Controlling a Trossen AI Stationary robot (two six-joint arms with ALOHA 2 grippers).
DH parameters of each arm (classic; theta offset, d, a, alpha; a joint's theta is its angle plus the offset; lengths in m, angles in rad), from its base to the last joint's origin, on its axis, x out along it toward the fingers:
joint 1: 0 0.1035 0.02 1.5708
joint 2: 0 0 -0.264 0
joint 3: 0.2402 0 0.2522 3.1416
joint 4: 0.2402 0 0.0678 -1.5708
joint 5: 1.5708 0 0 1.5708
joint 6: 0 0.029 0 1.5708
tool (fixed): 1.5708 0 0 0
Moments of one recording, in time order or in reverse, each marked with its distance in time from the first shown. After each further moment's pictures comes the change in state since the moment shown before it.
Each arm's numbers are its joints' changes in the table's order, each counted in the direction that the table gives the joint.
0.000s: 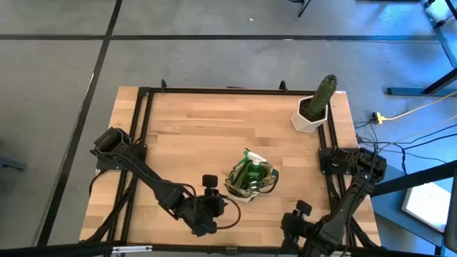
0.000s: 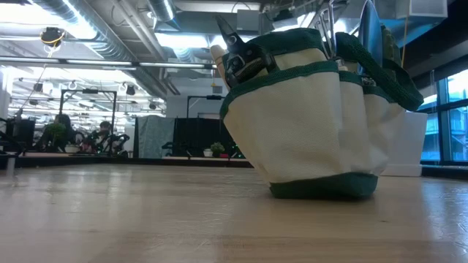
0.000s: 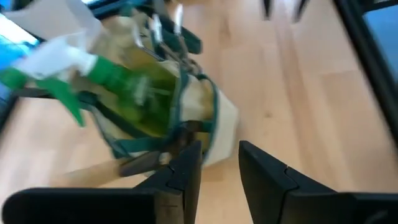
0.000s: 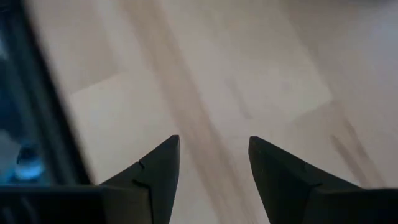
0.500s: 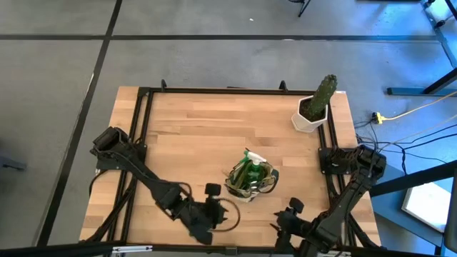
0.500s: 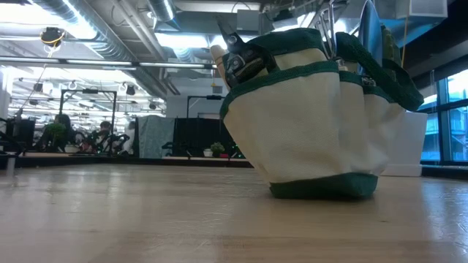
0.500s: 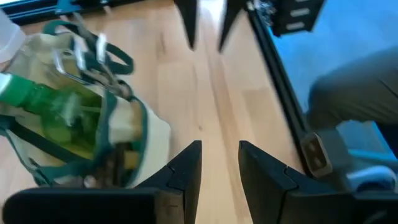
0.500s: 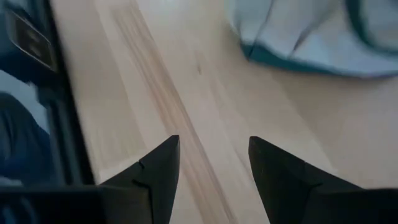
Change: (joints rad) left arm -0.004 0.016 0.037 -0.072 0.231 0.007; right arm -0.033 0.023 -0.001 -0.089 0.188 -0.077
